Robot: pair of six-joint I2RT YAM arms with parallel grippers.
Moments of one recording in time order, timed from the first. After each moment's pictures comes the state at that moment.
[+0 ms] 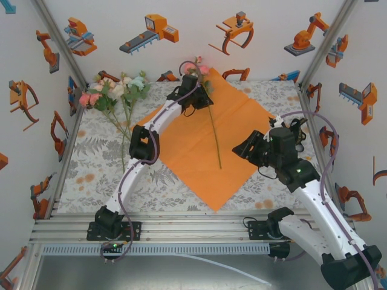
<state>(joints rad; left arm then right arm) -0.56 2.82 2.65 -0.41 0.22 -0.78 0.40 0.81 0.82 -0.59 -0.16 0.79</state>
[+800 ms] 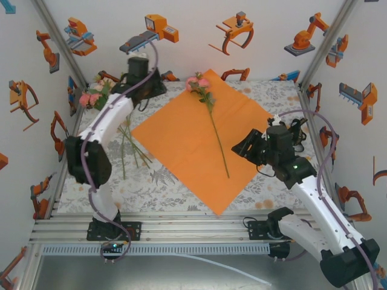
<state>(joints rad) -0.35 1.83 1.72 -0.45 -0.09 -0.47 0.40 0.87 0.82 -0.56 -0.15 0.80</state>
